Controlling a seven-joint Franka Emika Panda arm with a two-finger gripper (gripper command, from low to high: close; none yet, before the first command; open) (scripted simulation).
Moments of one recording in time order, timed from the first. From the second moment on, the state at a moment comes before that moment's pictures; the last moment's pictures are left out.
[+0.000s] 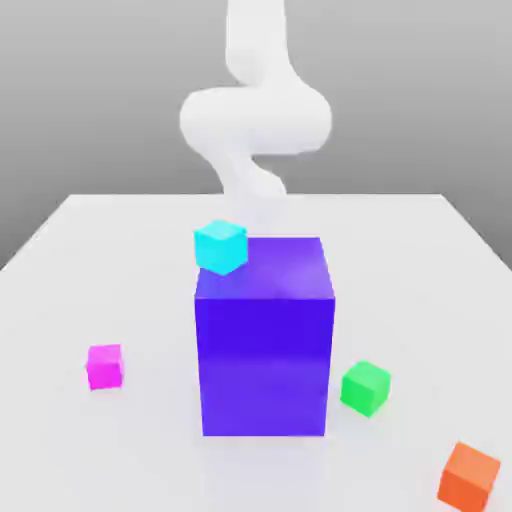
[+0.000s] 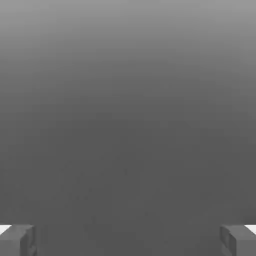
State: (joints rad) arm -0.01 -0.85 -0.07 -2.33 -0.05 2.26 0.68
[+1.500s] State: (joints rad) arm 0.83 -0.51 -1.82 -2.77 -1.15 2.61 -0.85
